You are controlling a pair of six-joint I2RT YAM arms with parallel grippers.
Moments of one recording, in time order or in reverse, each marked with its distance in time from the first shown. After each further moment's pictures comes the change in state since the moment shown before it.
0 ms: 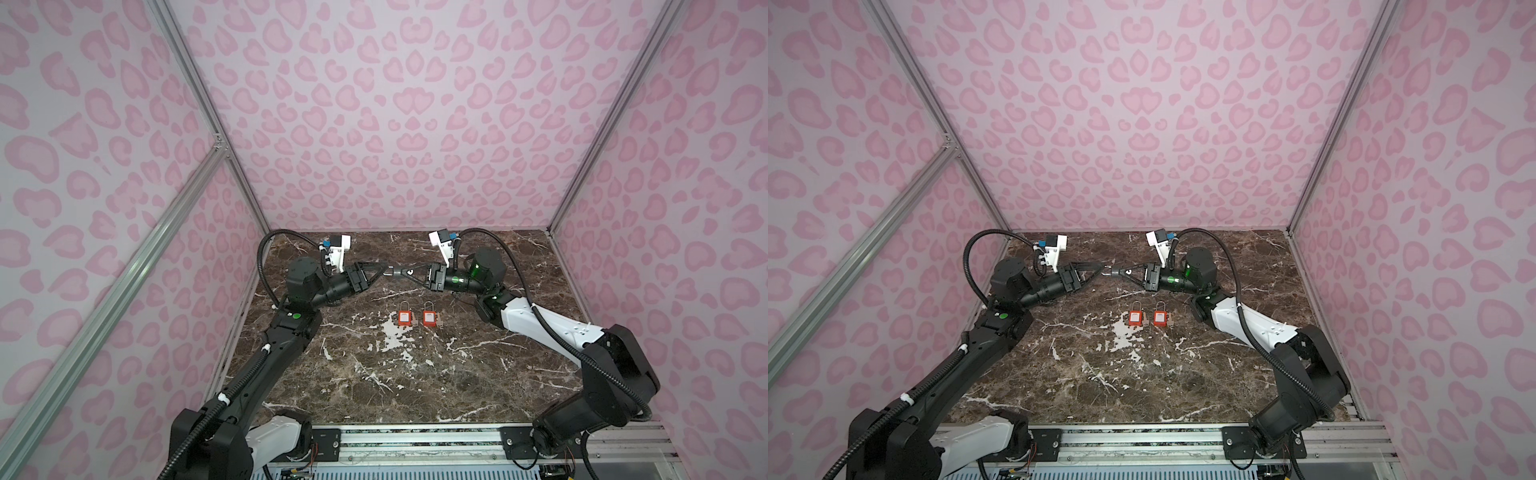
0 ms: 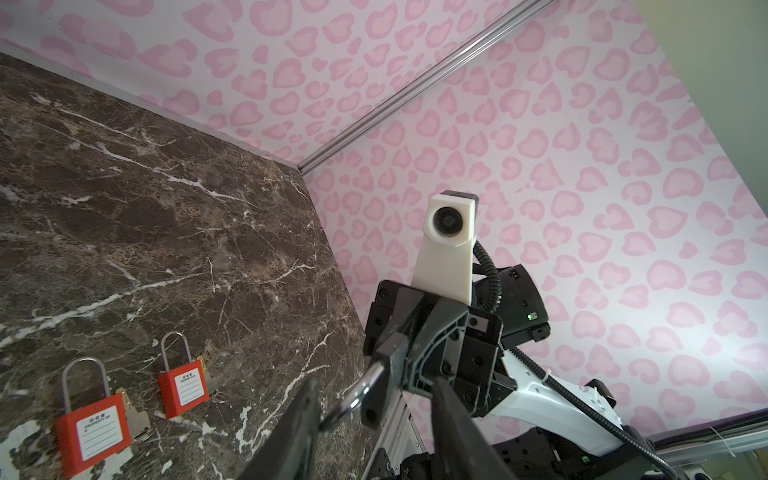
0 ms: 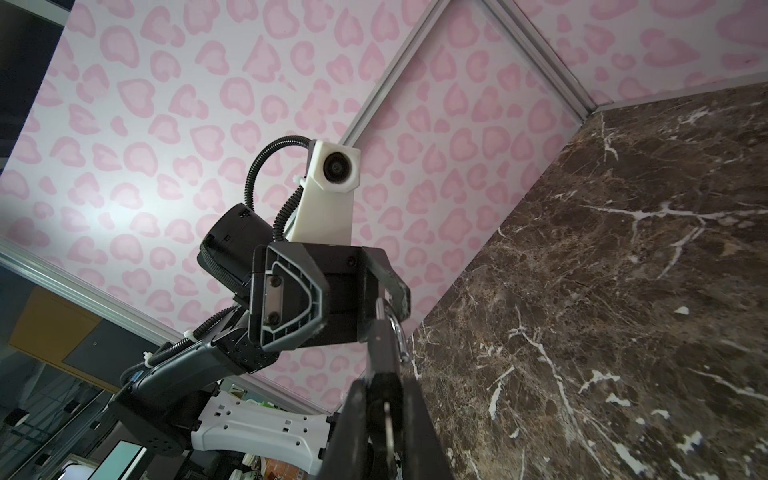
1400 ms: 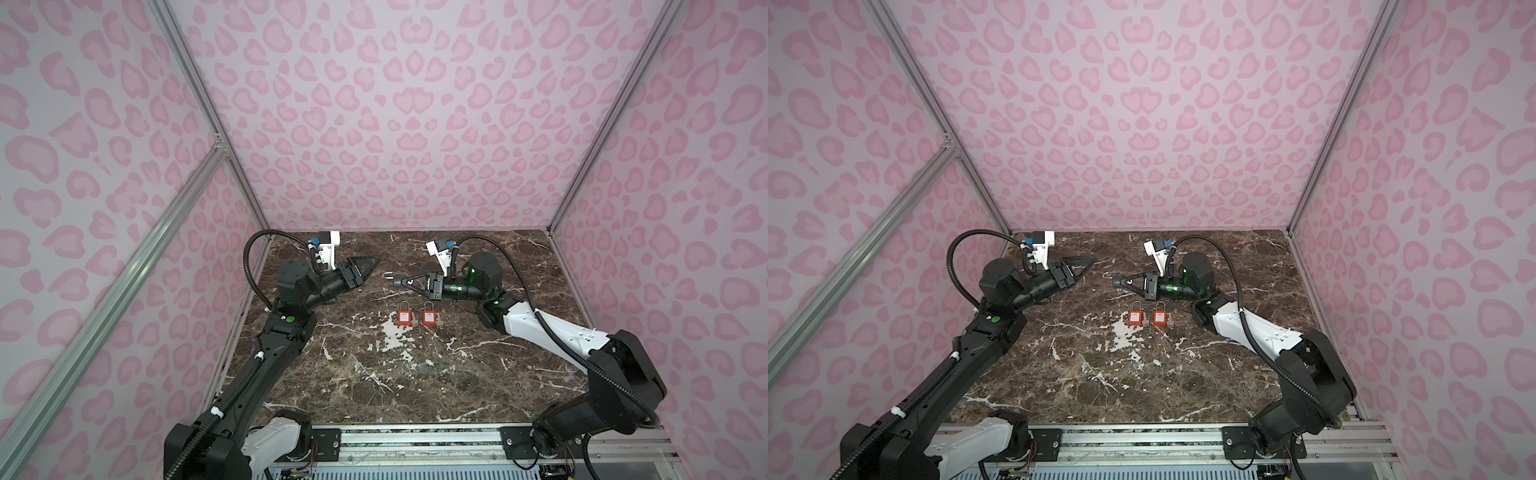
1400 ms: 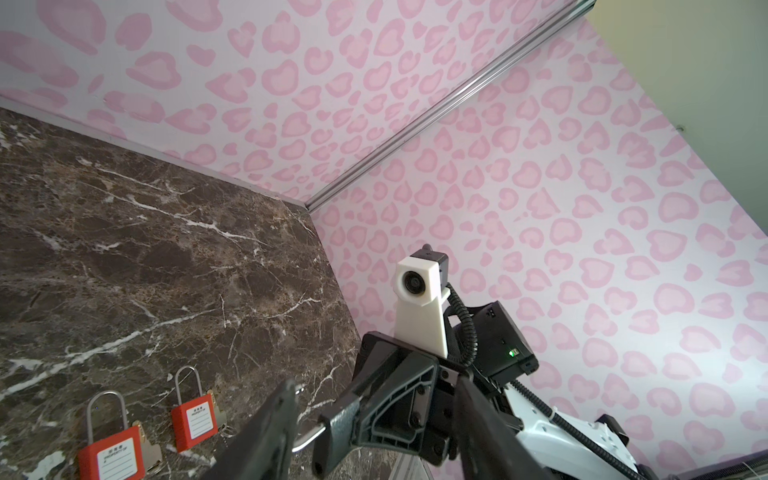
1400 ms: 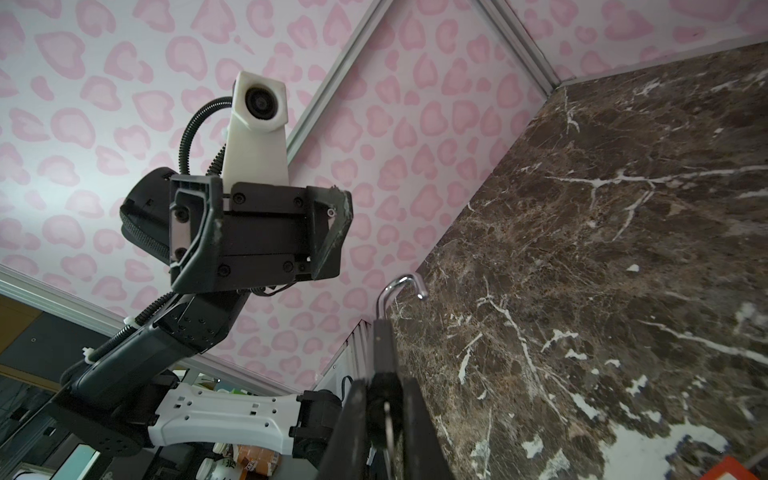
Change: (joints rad) left arm 0.026 -0.040 0.004 0.008 -0.055 -0.002; right arm 0.025 -0.042 -0.027 -0.182 0.041 -0.145
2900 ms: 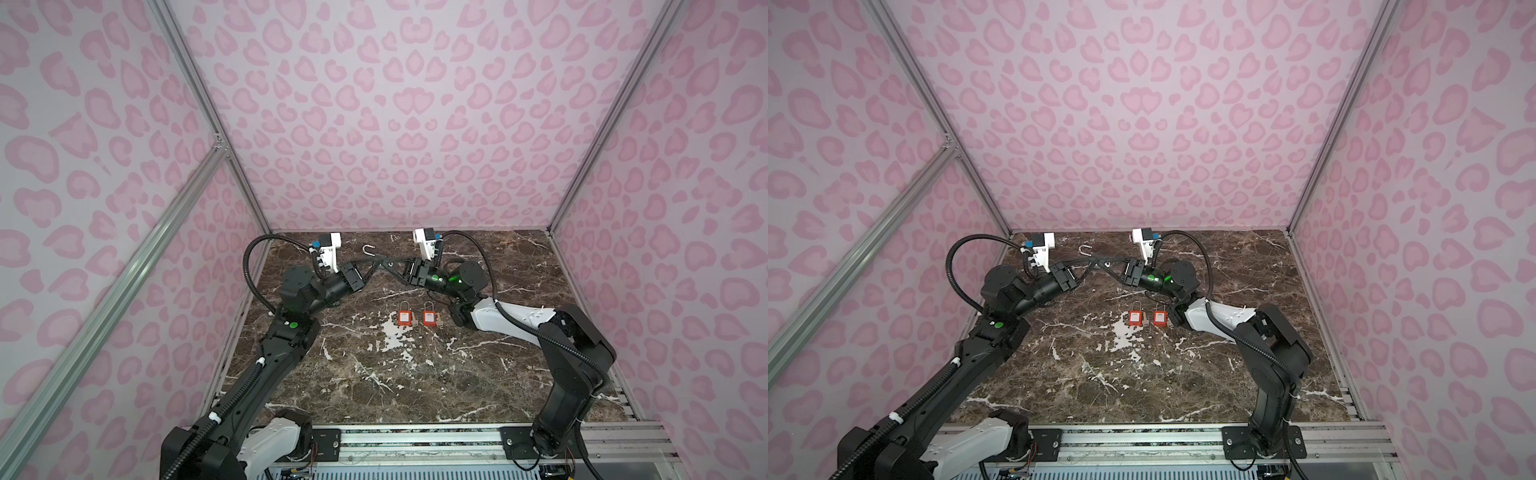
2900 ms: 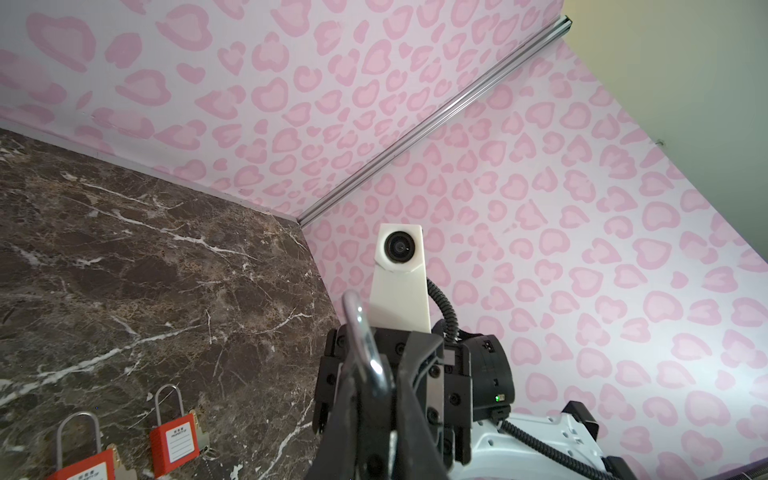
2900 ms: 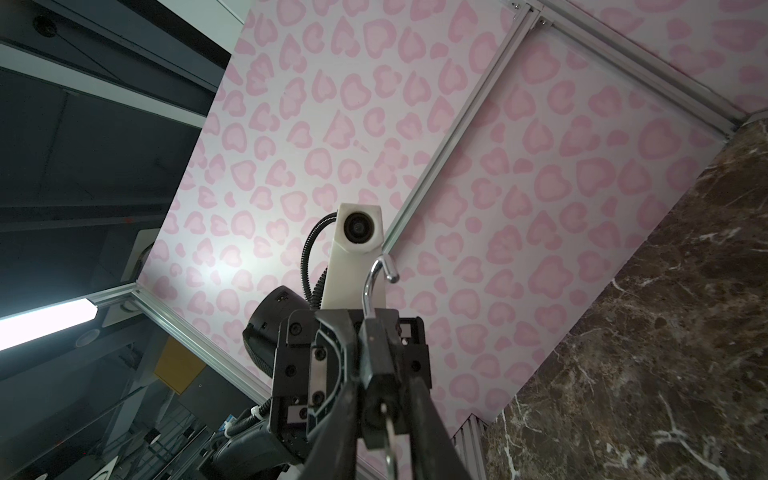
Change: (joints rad) left arm -0.051 -0.043 -0.042 0.074 -0.105 -0.031; right arm 0.096 0.270 0.089 0.718 0.122 0.528
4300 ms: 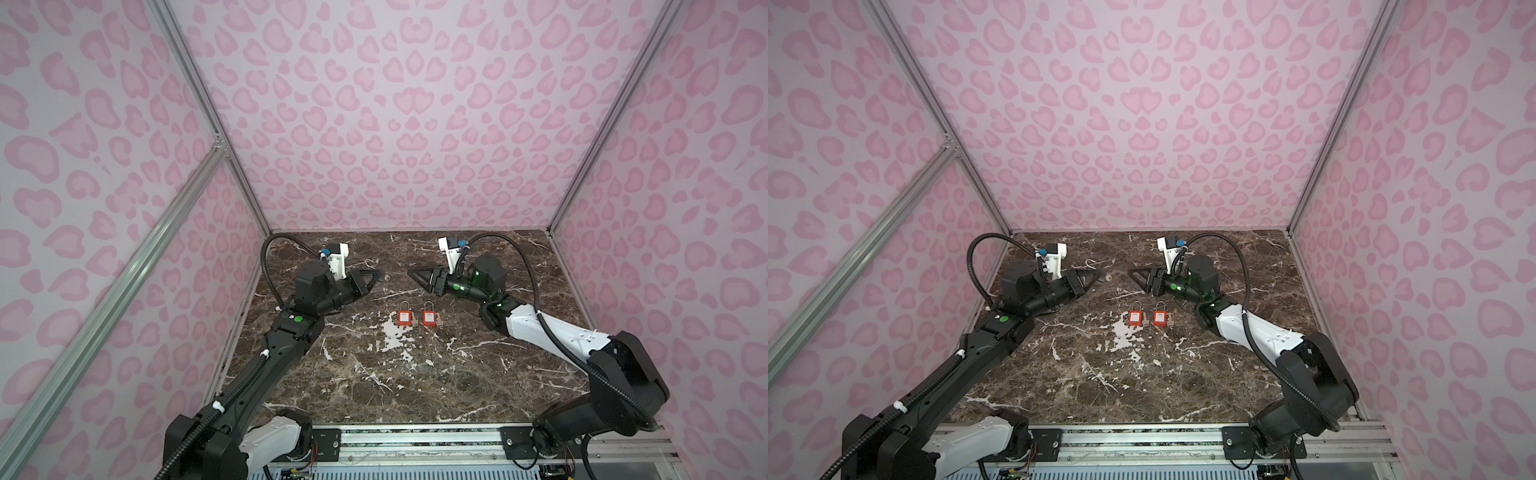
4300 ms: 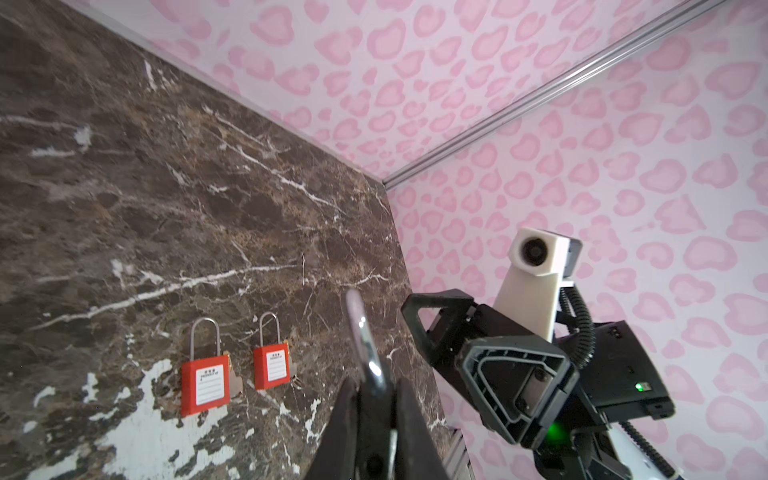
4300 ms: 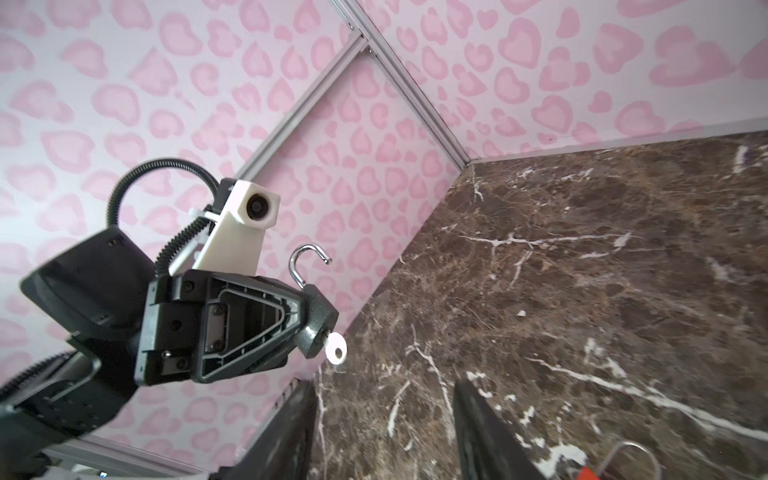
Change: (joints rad) left arm -0.022 0.032 0.043 -0.303 -0.138 0.128; right arm -0.126 -0.255 -0.147 -0.584 0.095 -0.518
